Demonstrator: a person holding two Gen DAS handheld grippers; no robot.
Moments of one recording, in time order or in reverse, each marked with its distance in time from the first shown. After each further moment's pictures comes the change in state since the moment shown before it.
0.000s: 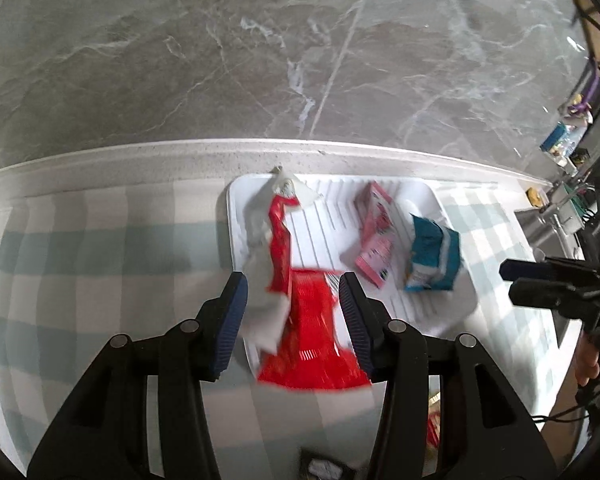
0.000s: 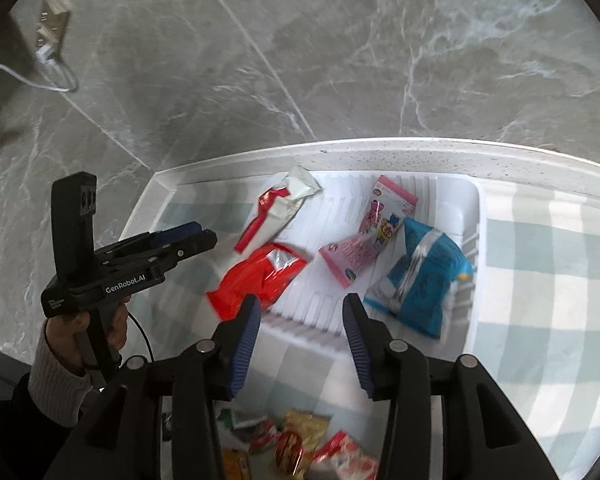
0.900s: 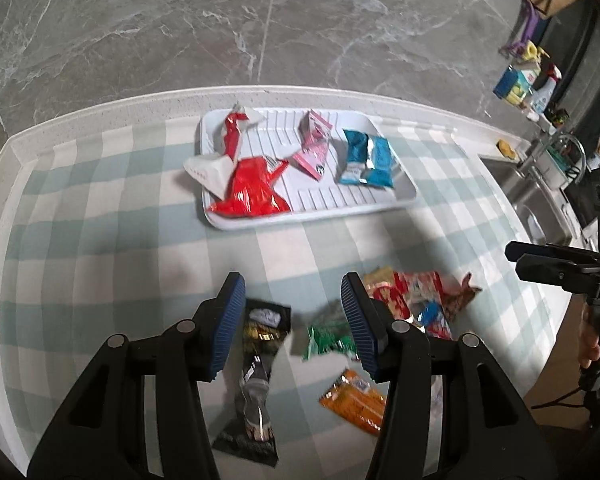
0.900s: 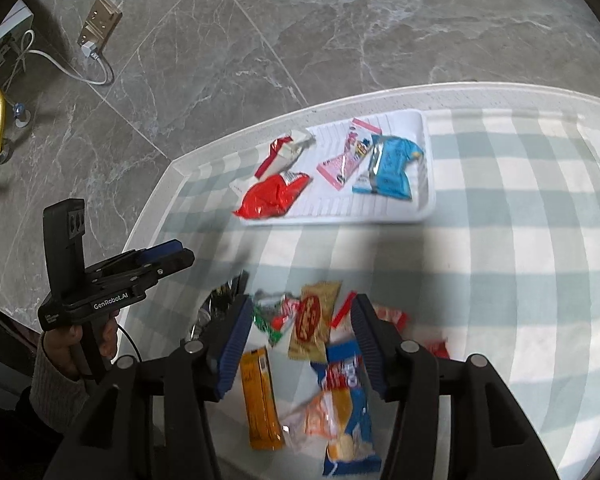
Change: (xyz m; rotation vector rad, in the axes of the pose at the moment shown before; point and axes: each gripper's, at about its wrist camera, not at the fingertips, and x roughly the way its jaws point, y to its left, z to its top) left arm -0.096 -0.060 -0.137 0.074 0.005 0.004; right arm -0.078 0.019 -0.141 0.076 -0.074 -0.021
